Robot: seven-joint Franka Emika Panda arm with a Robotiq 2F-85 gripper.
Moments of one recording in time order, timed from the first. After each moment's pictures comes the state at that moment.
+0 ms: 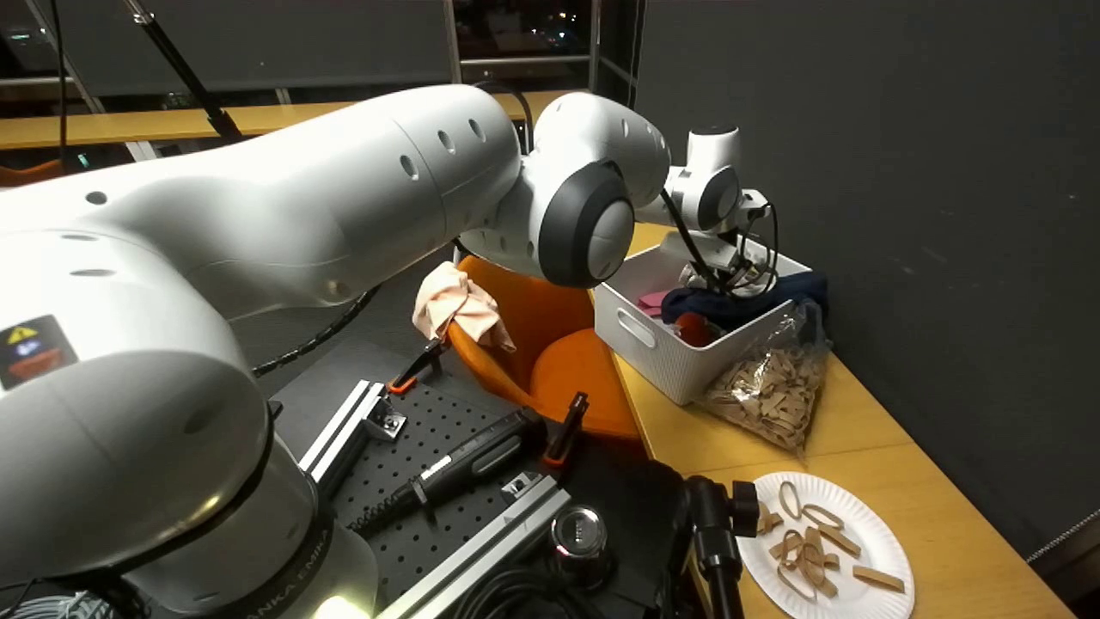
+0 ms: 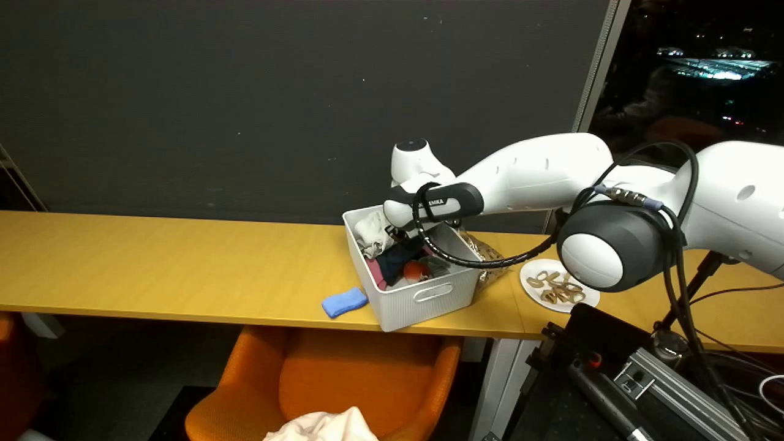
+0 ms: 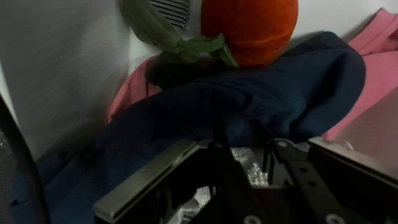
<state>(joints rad) -0.18 1.48 -0.11 -0.58 -0.07 2.30 0.09</state>
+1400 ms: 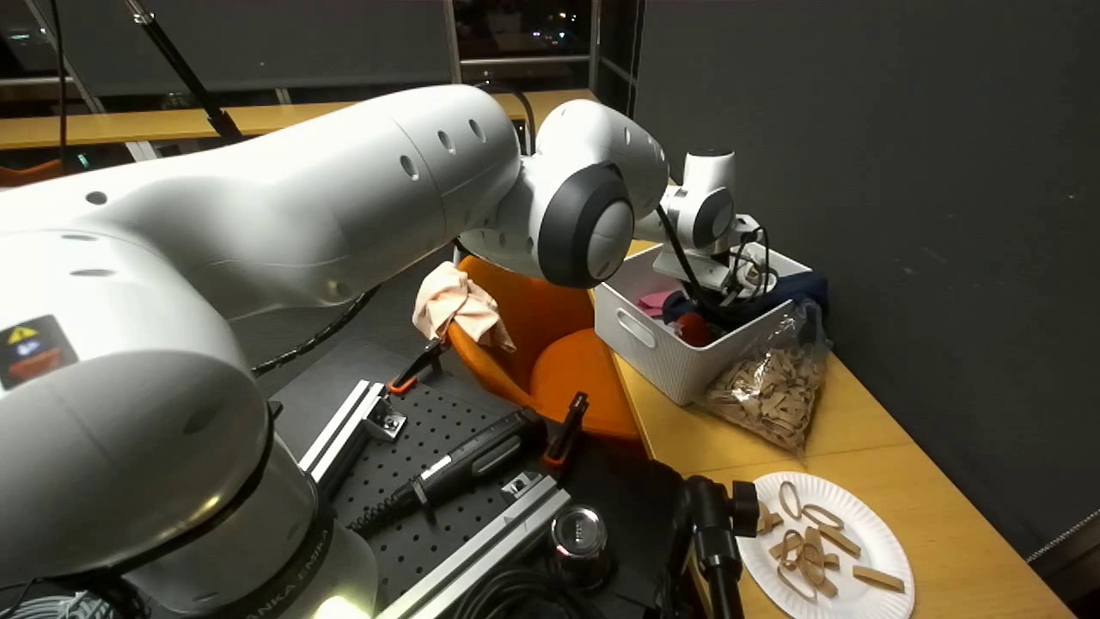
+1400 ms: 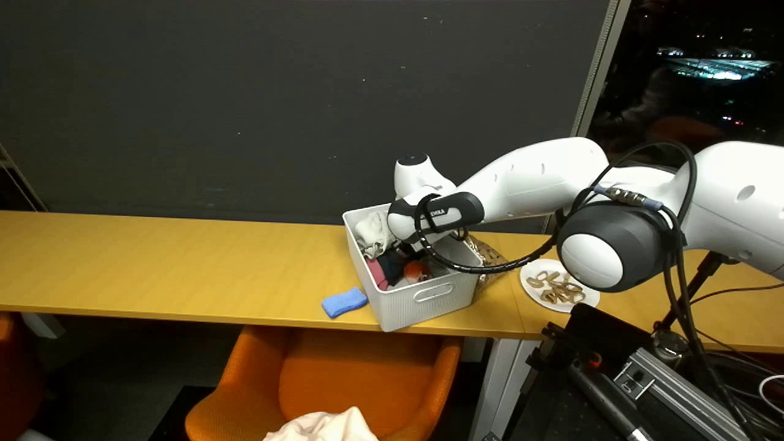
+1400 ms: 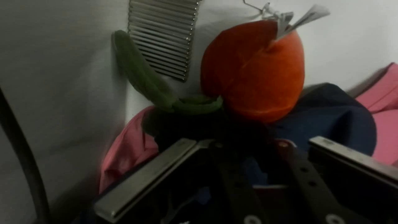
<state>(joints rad) -0.18 1.48 -0.11 -0.66 -0.07 2.29 0.09</state>
